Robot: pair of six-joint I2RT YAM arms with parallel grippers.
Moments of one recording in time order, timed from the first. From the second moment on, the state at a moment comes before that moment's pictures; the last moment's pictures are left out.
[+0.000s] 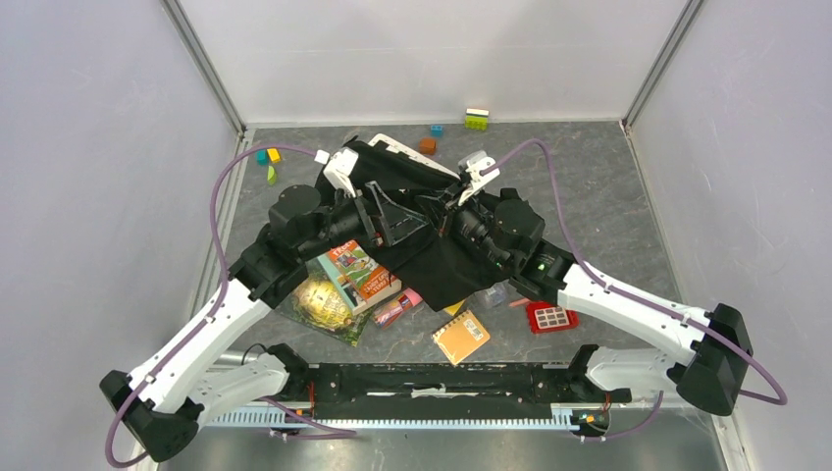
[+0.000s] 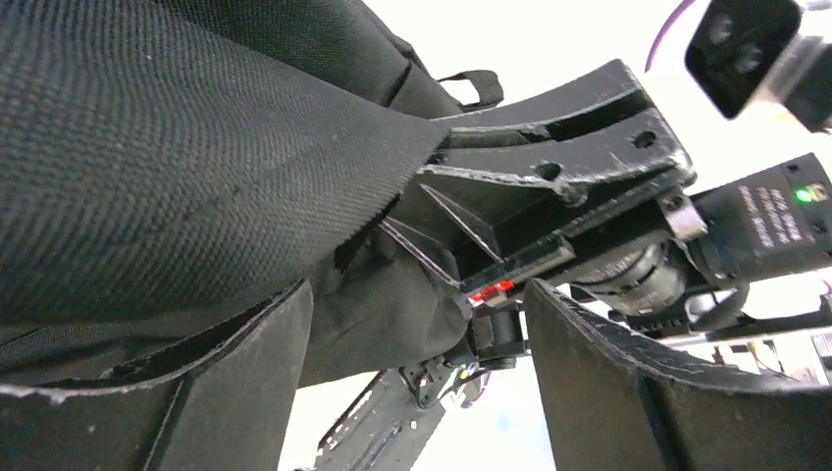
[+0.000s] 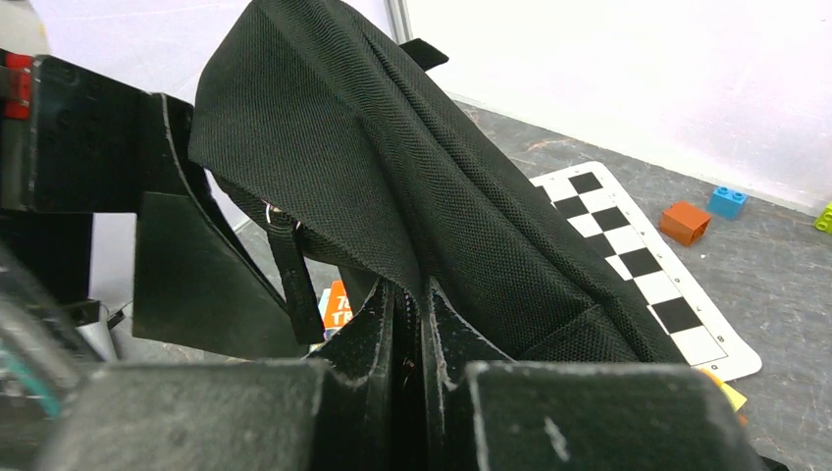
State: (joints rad) left arm -0.64 0.92 1.02 -0.23 0.32 -0.76; right arm 0.93 1.19 0.94 0.31 0.19 0.17
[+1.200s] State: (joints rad) left arm -0.69 0.79 0.90 -0.01 0.11 -0.86; right arm 0.98 1.15 0.91 0.29 0.36 0.08
